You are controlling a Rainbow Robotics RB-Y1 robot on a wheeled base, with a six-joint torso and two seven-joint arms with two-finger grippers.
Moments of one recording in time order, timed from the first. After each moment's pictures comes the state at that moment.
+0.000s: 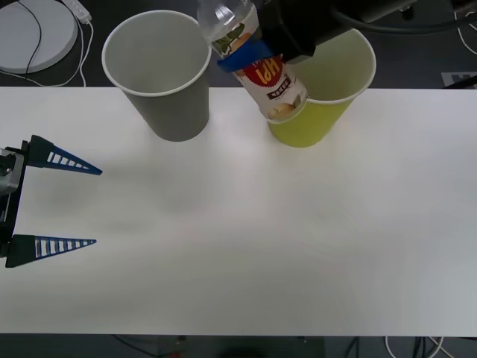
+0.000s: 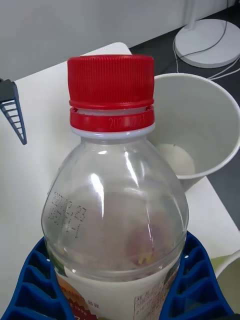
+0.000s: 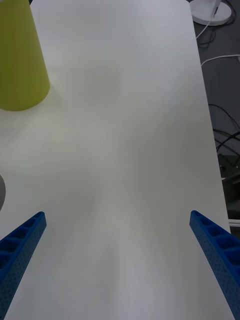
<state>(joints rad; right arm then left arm) -1.19 -0.86 0.47 -1.83 1.68 -1.27 -1.39 0.06 1.18 0.17 -1.95 -1.18 -1.24 0.13</state>
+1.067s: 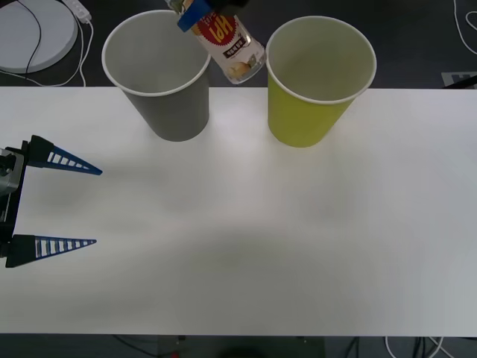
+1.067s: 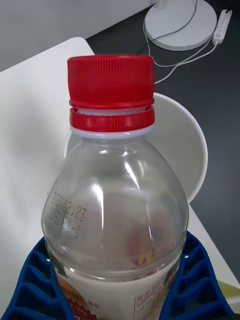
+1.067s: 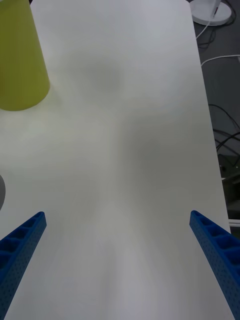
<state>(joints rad) -1.48 -0.61 0.63 -1.36 1.84 -1.27 -1.39 0.06 1.18 0.17 -1.95 -1.18 -1.24 0.13</state>
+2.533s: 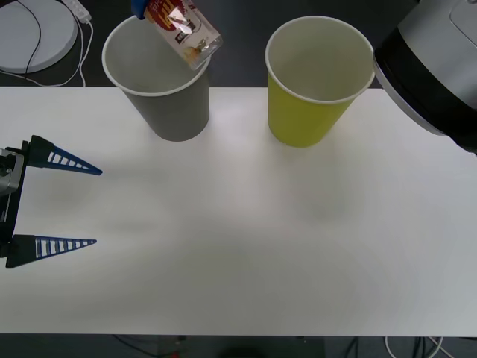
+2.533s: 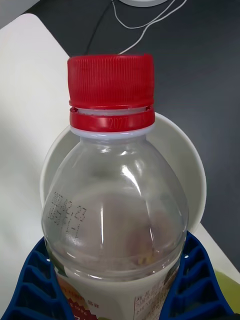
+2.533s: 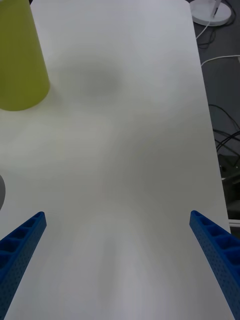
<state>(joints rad) -1.84 -0.24 0.73 -0.65 1.96 -1.26 -1.39 0.06 1.18 0.17 -1.95 -1.18 -1.24 0.13</state>
